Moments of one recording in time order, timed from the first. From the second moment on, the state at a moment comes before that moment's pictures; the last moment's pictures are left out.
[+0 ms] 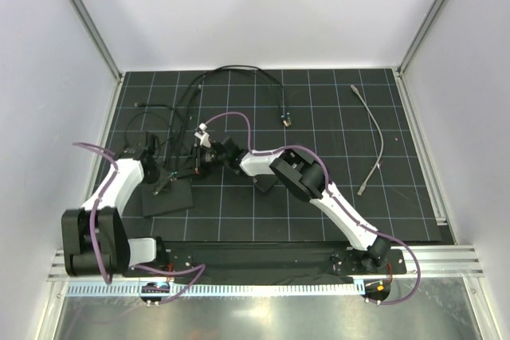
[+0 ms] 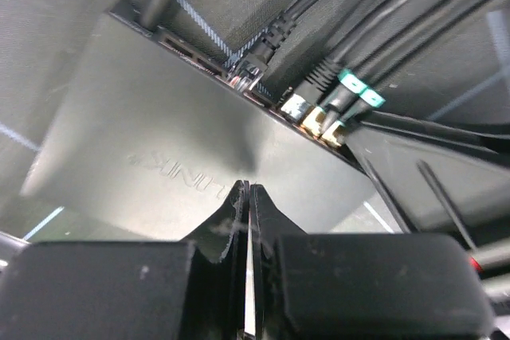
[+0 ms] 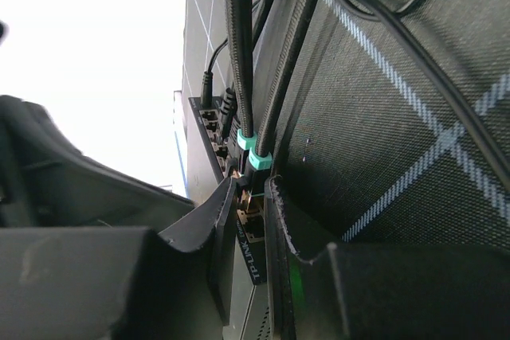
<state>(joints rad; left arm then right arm) 0.05 1.24 0.75 -0.78 -0.10 -0.84 0.91 2.57 1.73 0.49 -0.60 1.11</state>
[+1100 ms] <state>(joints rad) 0.02 1.39 0.80 -0.73 -0.15 -0.83 0.84 2.73 2.17 0.10 -0.56 0.96</state>
